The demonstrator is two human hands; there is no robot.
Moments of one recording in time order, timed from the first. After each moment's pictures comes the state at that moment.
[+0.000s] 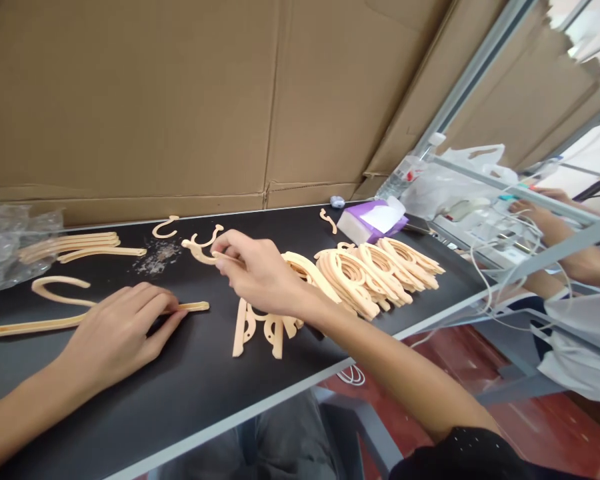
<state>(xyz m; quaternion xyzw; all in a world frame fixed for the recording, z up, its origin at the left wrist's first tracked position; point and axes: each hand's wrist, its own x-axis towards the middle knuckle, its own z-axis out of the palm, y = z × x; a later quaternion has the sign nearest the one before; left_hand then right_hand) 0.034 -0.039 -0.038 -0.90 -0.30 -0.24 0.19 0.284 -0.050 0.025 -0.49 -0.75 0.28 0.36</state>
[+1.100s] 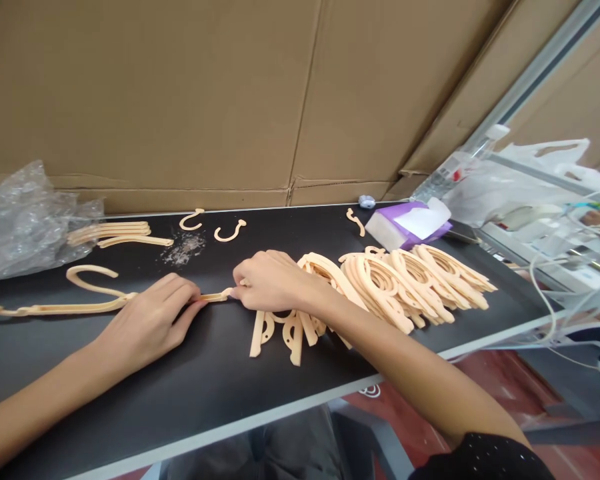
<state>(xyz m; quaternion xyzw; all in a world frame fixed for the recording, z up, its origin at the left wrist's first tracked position) 0.038 -0.042 -0.040 -0.91 -0.32 -0.23 0.13 0.273 -0.027 0.020 -0.50 -0.85 0.15 0.02</state>
